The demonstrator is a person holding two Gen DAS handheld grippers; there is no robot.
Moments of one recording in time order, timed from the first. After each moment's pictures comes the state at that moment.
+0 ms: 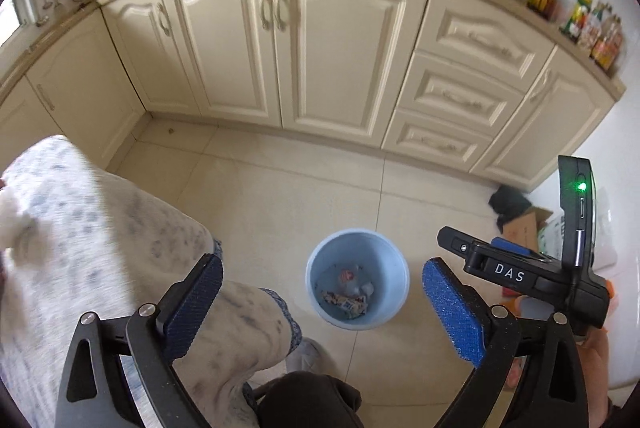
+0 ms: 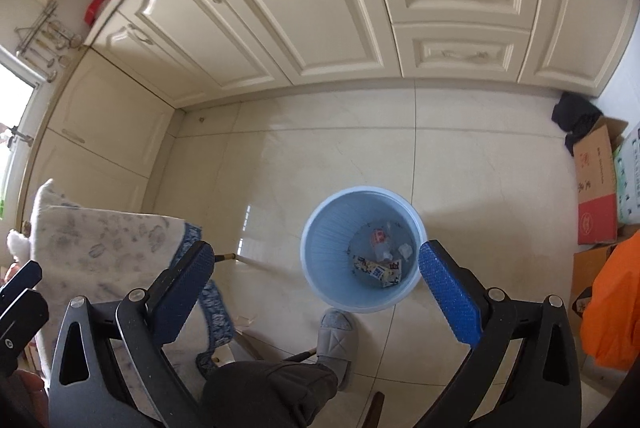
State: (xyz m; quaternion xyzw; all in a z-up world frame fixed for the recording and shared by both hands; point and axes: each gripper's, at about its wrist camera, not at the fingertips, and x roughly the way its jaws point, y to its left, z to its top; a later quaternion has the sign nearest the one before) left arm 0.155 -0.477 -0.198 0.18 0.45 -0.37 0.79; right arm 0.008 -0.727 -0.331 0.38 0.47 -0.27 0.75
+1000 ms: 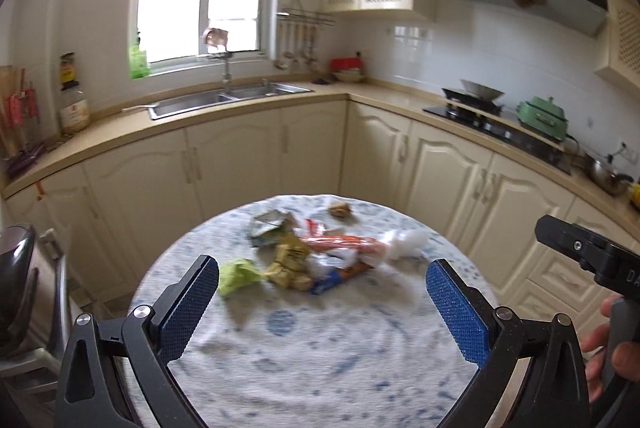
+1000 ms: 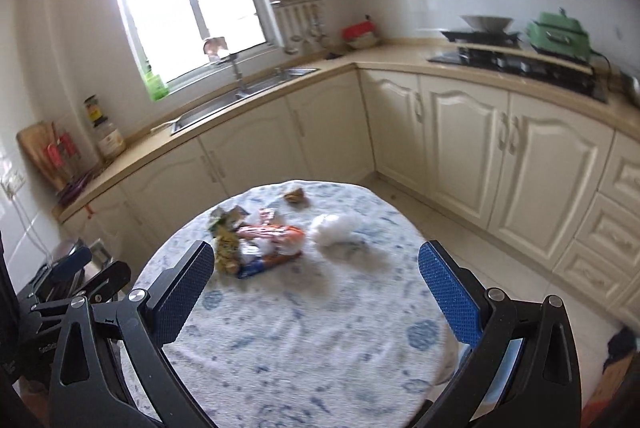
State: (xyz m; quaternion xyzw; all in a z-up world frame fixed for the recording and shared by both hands) left arm 0.054 -0.046 -0.027 0.00 0.27 -0.12 0.95; right arm 0.143 -0.379 -0.051 0.15 0.33 0.00 0.93
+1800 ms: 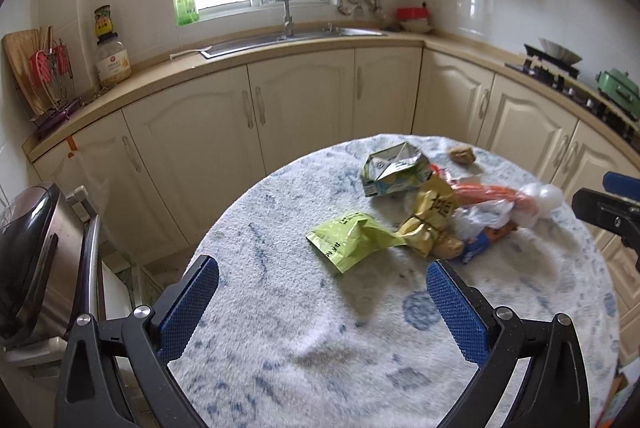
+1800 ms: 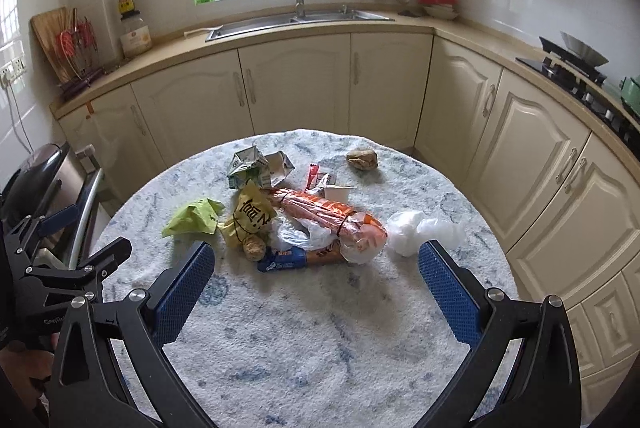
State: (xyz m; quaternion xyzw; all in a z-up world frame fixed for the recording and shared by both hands) left arm 0.206 -0.010 -0.137 0.02 0.36 -0.03 0.93; right arm 0.268 -0.284 -0.137 0.02 0.42 0.08 0.90
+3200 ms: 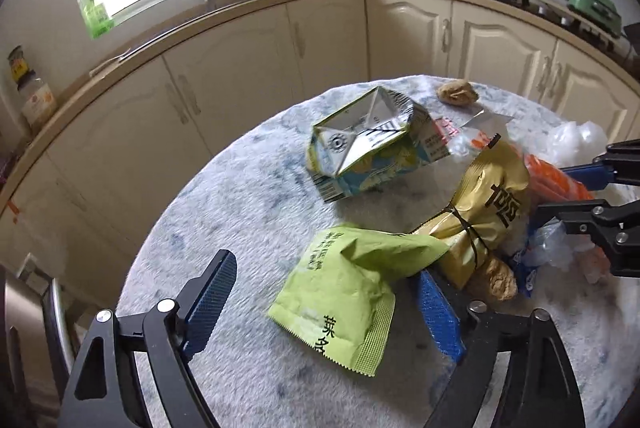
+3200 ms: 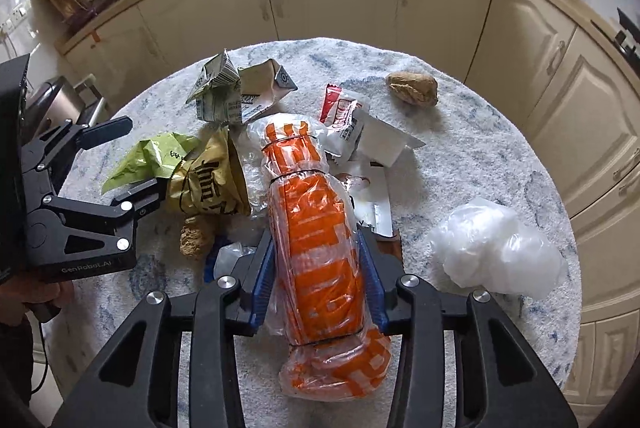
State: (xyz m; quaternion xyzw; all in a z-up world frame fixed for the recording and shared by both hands) left arm 0.400 -0.061 -0.245 0.11 0.41 -0.12 0.90; right arm 0.353 -0.280 -0.239 -0.01 0.54 0.17 0.83
